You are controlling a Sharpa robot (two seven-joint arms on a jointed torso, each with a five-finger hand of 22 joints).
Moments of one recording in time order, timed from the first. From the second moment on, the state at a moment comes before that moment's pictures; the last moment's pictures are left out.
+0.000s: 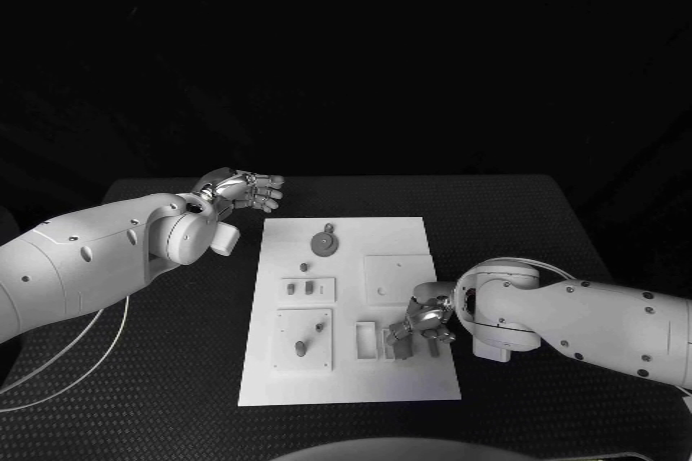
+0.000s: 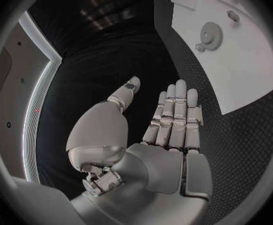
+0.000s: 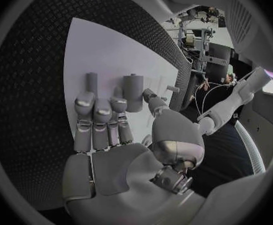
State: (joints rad) left arm 1.26 -0.71 -0.13 1.10 -0.17 -0.16 0.15; left_hand 0.96 -0.10 0.44 -0.22 0.08 0.82 0.18 0.24 0.53 1.11 0.14 0.07 0.22 0.94 0.09 0.57 0.46 0.04 0.65 -0.01 0.65 1.22; right arm 1.11 -0.81 -0.15 1.62 -1.08 0.12 -0.53; right_hand 0.73 -0.04 0.29 -0.17 0.29 0.97 0.10 0.28 0.57 1.12 -0.01 1.14 0.97 1.18 -0.12 1.30 1.01 0.18 1.12 -0.08 1.10 1.30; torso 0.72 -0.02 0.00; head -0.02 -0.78
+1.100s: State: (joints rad) left arm 1.26 -0.70 -0.13 1.10 -0.17 -0.15 0.15; left_hand 0.97 -0.09 0.44 -0.22 0.12 0.83 0.18 0.24 0.53 1.11 0.14 0.07 0.22 0.94 0.09 0.57 0.47 0.04 0.65 -0.01 0.65 1.22; right arm 1.18 -0.86 -0.15 1.70 -0.99 0.05 -0.56; right_hand 0.73 0.03 0.37 -0.22 0.33 1.00 0.08 0.28 0.57 1.12 -0.02 1.15 0.96 1.19 -0.12 1.29 1.04 0.18 1.11 -0.06 1.12 1.30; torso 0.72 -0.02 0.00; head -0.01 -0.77
